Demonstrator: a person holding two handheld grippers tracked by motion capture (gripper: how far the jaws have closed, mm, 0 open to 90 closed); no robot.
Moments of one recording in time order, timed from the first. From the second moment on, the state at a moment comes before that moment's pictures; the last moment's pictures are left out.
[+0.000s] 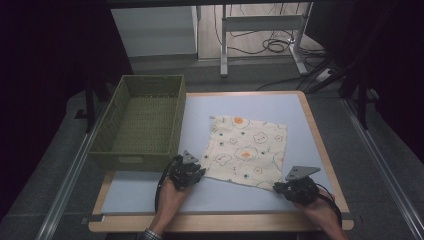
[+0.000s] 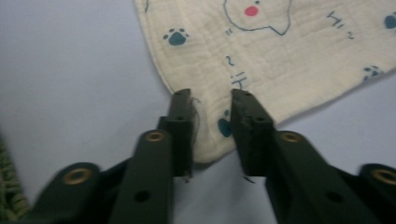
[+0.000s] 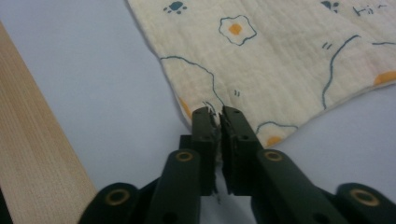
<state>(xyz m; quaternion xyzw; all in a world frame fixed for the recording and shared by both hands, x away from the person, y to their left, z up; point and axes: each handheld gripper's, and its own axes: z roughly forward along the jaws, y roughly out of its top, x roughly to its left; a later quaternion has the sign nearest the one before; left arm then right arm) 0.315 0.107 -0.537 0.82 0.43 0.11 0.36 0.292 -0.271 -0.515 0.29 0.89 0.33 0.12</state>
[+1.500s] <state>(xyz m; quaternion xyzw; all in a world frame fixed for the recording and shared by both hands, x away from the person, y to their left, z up) 0.384 0.068 -0.506 0.82 0.40 0.12 0.39 0.367 -0.312 -0.502 0.40 0.84 0.34 0.14</state>
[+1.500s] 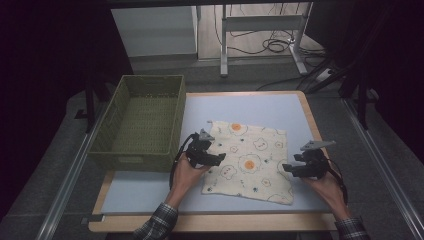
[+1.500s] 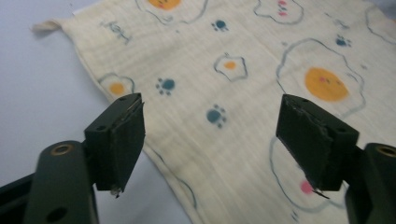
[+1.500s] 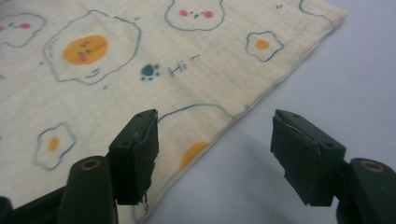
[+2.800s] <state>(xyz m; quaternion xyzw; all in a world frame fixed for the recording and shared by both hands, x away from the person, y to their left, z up) 0.496 0.074 -0.506 0.79 0.47 0.17 0.34 0.481 -0.316 -0.508 0.46 0.80 0.35 0.17</state>
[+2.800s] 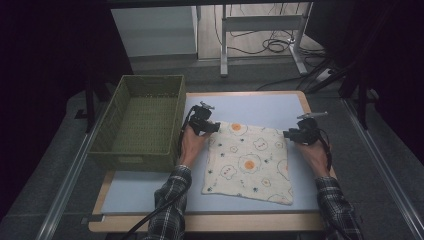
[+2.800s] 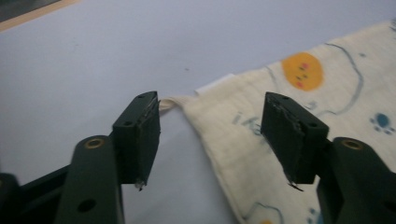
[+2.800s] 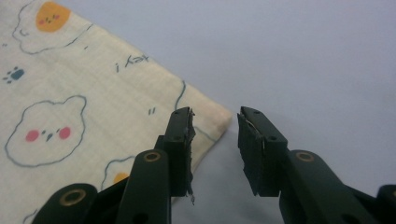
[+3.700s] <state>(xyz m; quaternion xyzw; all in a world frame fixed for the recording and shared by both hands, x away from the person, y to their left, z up) 0.510 0.068 -0.512 0.79 0.46 0.19 0.36 0.503 -0.302 -0.494 0.46 0.80 0.32 0.19</state>
